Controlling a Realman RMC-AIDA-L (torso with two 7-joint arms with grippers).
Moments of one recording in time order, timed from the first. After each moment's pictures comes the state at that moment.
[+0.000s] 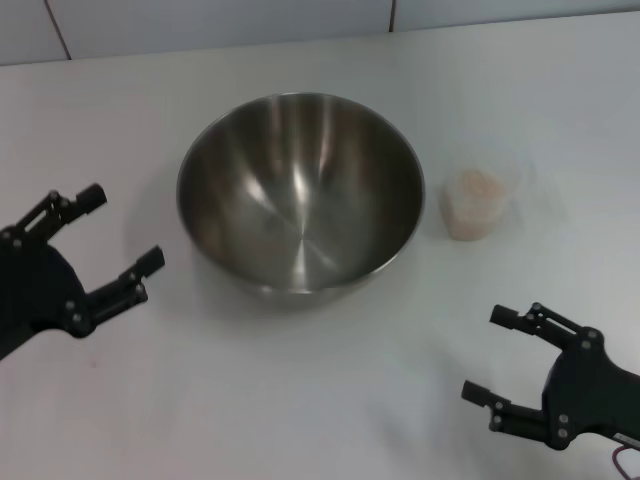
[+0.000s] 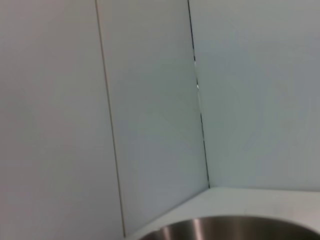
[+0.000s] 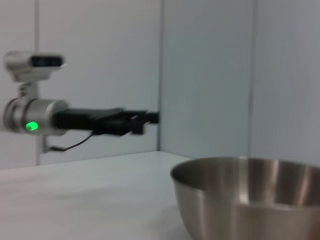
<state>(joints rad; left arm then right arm) -0.10 -2.05 1.25 0.67 1.16 1.46 -0.75 0.08 2.08 -0.76 -0.34 -1.68 -1.71 0.52</state>
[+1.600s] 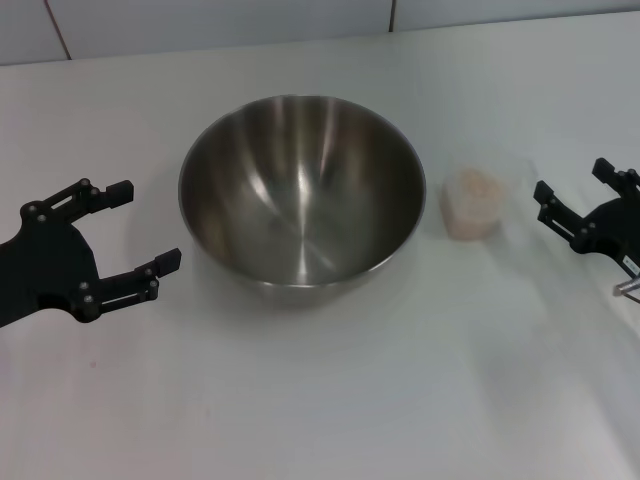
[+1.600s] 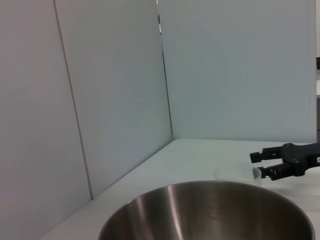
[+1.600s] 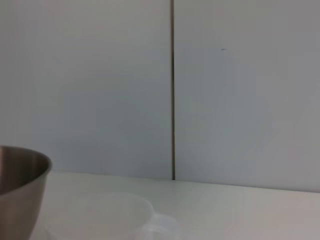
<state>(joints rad) -0.10 -2.06 1.20 1.05 1.51 1.40 -1.14 0.31 2.08 -0.11 -0.08 -1.66 -1.24 0.39</state>
